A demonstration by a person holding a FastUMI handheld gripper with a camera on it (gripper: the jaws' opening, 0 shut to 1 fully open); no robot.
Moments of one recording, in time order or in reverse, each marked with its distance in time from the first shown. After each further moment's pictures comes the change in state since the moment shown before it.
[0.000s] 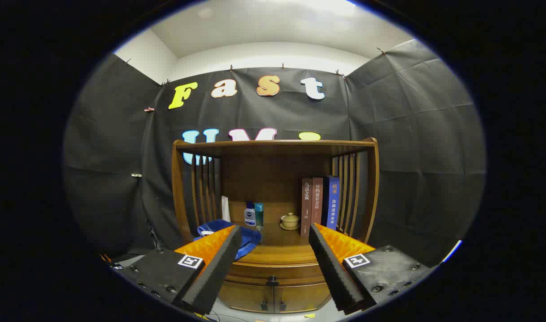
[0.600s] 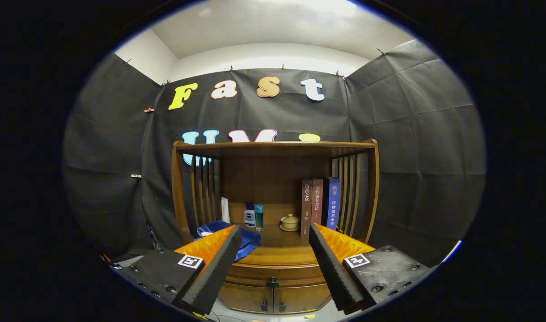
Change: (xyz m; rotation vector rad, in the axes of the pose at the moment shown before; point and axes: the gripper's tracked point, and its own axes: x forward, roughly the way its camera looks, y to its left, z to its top) arm 0.001 0.000 0.000 -0.001 -0.005 0.000
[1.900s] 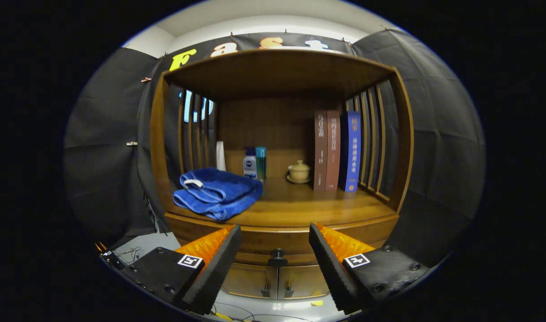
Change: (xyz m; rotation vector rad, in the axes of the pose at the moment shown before) arm 0.074 0.007 -0.202 0.015 0.267 0.025
